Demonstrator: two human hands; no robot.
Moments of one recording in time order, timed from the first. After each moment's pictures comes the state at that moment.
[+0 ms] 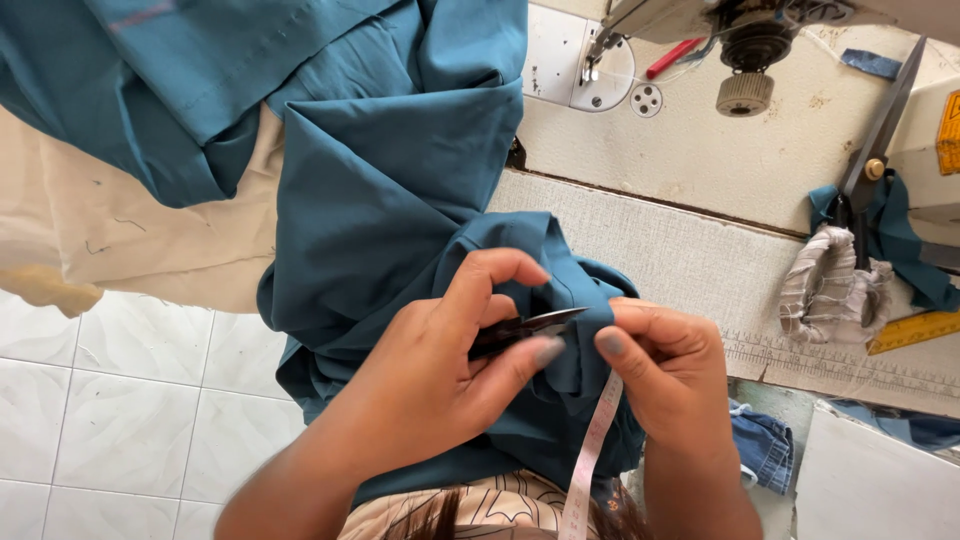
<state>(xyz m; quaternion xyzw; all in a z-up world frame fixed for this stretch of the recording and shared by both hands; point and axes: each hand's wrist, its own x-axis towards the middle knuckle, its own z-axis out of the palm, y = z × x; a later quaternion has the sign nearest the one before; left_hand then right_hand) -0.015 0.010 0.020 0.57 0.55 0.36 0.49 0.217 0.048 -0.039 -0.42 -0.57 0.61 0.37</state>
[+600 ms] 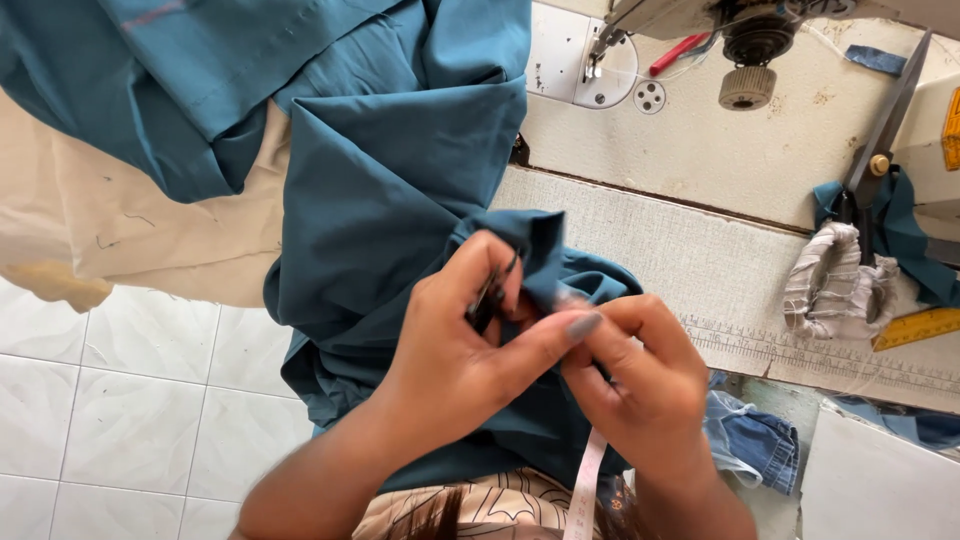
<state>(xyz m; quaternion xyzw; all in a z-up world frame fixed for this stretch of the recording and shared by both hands) 0.009 0.015 0.013 0.46 0.58 0.52 0.43 0.195 0.036 -0.023 -0.38 -0.81 0.23 0.37</state>
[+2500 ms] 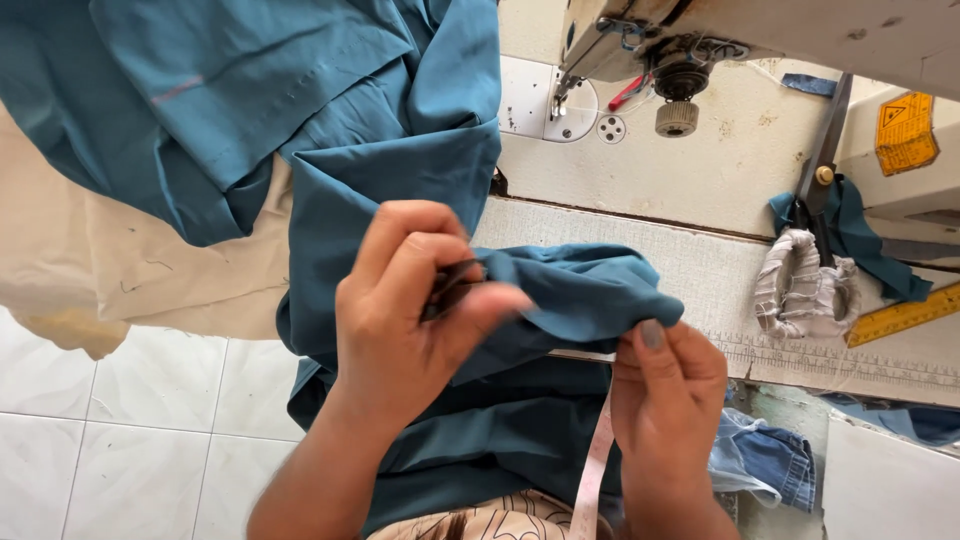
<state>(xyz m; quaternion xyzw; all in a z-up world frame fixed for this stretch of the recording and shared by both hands) -0.019 0.029 0.025 0.61 0.53 0.57 0.12 0.201 0.025 -0.049 -0.39 -0.44 0.52 0.62</state>
